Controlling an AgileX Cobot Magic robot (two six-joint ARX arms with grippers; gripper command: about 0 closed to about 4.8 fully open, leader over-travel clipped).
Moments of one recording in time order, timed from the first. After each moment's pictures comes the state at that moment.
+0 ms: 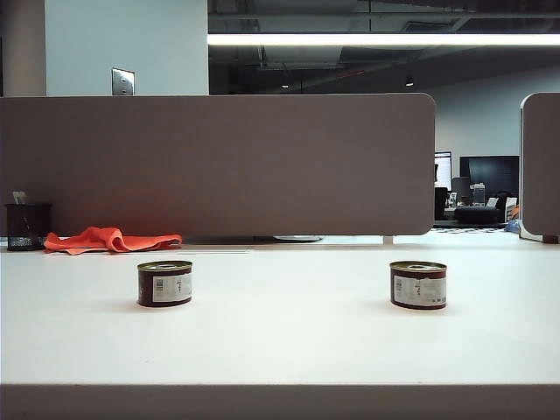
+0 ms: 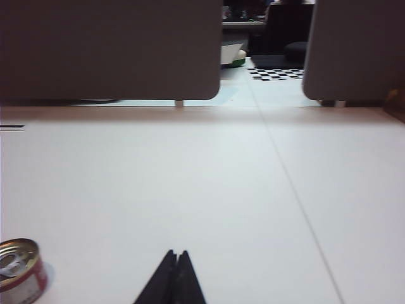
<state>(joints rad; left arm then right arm) -0.05 0.00 0.00 0.02 -0.07 0.00 -0.08 0.00 0.01 0.00 -0.03 -0.01</state>
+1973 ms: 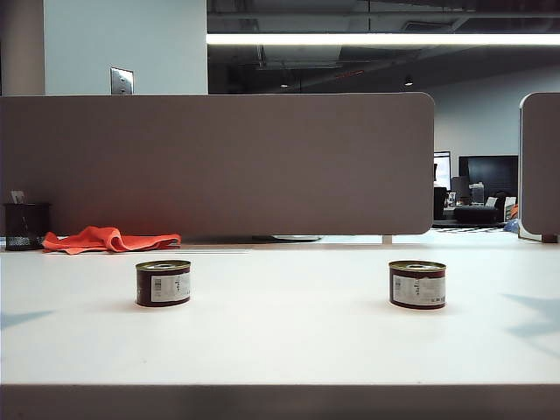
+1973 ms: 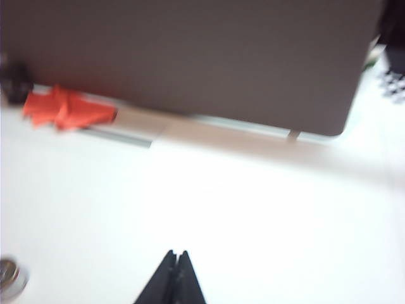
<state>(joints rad) -0.24 0.80 0.93 -0.49 0.29 0.02 0.17 0.92 1.05 -0.36 -0.13 -0.03</state>
